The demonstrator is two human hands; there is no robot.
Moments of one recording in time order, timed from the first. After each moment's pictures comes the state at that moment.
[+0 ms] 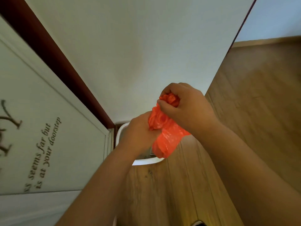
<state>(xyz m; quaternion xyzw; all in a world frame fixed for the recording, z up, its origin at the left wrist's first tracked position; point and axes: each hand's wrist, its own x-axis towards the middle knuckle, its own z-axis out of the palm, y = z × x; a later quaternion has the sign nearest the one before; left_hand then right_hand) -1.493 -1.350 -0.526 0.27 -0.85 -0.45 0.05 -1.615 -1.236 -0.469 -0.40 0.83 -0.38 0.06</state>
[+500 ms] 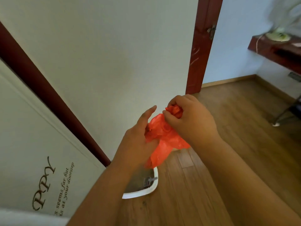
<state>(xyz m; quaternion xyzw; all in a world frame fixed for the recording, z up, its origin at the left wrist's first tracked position) -1.492 -1.229 -0.214 0.16 -0.88 -0.42 0.15 -1.614 -1.094 -0.178 -0.33 0.86 -0.38 -0.07</state>
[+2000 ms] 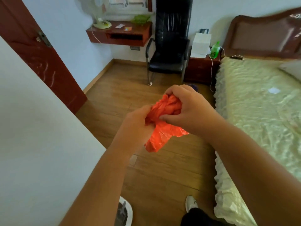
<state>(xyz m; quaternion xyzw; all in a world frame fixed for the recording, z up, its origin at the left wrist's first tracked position) -1.679 -1.110 -0.218 -0.34 -0.84 -0.41 -0.09 -1.598 -0.936 -0.171 0.06 0.94 -0.32 -0.11</state>
